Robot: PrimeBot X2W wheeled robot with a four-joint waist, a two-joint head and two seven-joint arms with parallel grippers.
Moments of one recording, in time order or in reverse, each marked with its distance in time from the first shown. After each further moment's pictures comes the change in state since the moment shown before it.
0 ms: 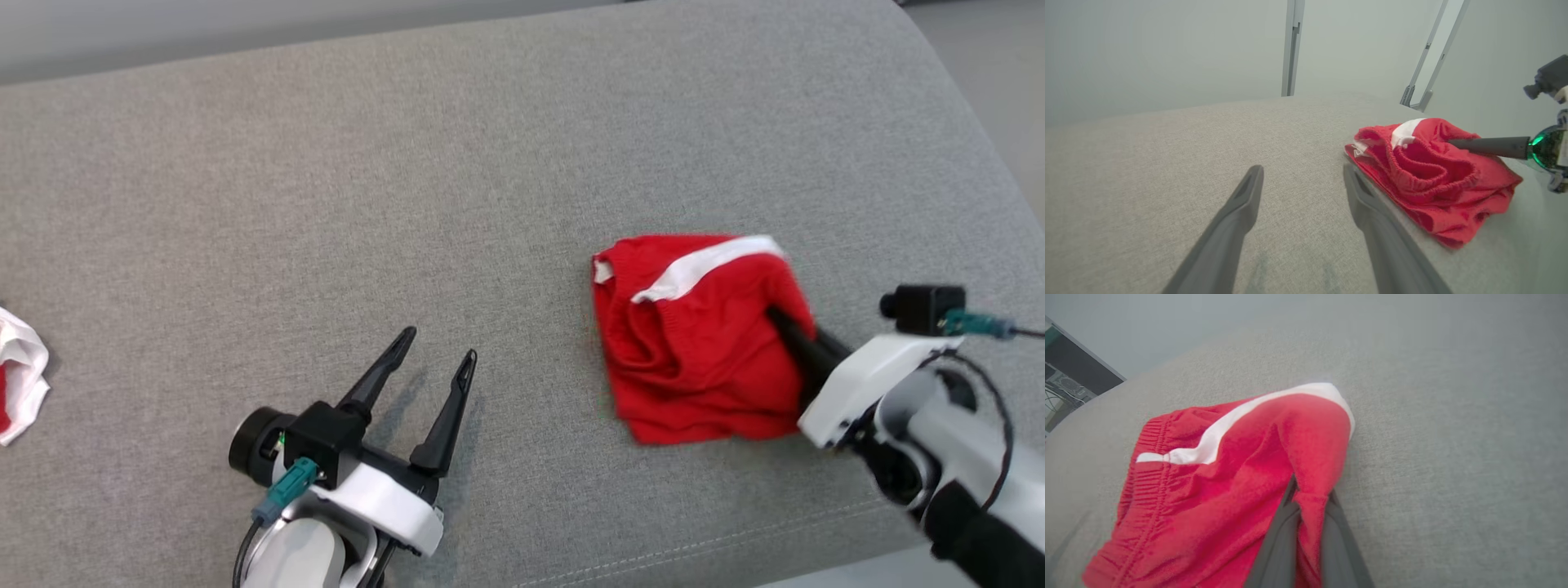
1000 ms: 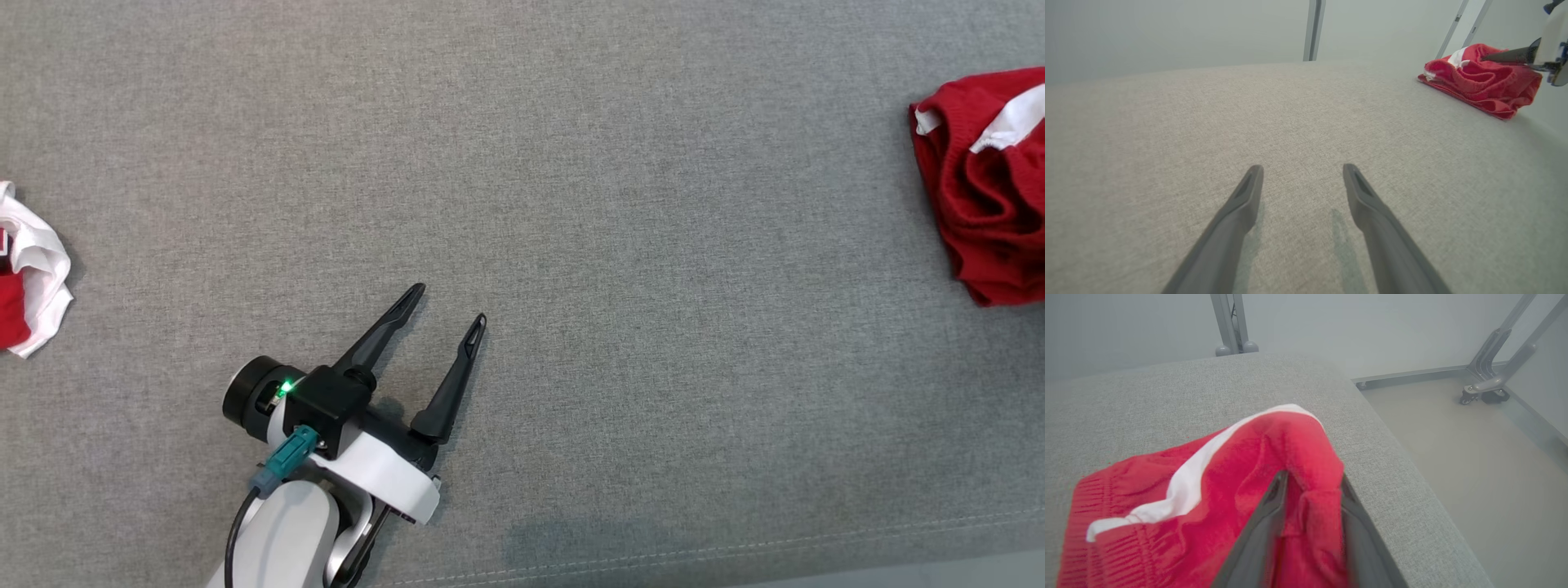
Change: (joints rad) left arm -0.093 0.066 -0.069 -0.034 -0.008 0.000 -0.001; right arm -0.360 -0.119 -0.205 0.570 -0.195 0.000 -0.018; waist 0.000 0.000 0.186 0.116
